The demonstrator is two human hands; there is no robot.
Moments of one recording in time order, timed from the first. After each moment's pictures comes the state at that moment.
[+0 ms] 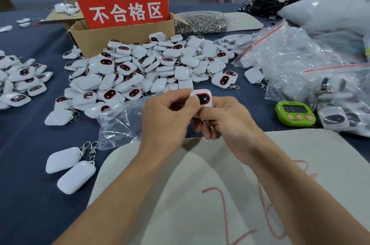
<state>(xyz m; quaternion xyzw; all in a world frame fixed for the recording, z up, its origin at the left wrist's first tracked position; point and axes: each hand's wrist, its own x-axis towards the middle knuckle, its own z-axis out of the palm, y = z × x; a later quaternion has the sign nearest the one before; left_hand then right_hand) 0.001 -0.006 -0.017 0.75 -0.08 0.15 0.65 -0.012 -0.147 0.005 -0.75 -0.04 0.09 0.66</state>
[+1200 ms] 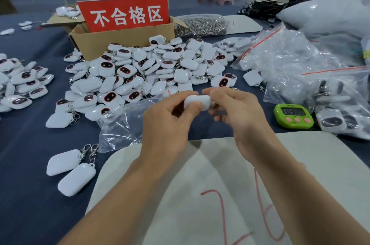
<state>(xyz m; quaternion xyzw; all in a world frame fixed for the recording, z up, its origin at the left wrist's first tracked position) -0.004 -0.004 -0.023 0.80 -0.10 0.21 0.56 -0.005 -0.159 0.006 -0.69 0.05 -0.03 0.72</state>
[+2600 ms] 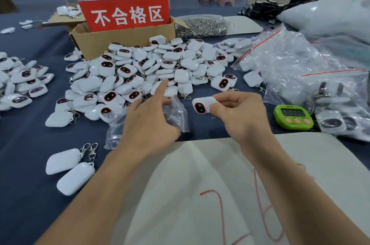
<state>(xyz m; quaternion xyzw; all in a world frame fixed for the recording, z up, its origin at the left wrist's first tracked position) 0.013 0.036 -0.017 0.96 -0.06 0.06 0.28 0.001 -0.164 -0.005 -0.80 0.10 -0.08 0.59</state>
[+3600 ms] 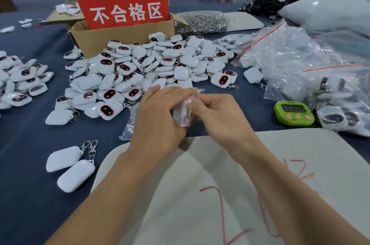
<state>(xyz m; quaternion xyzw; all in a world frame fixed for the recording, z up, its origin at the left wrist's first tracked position) -0.001 0.014 -0.014 0.89 -0.19 0.24 0.33 -0.006 -0.136 -0.005 -0.80 -0.05 -0.03 0.59</state>
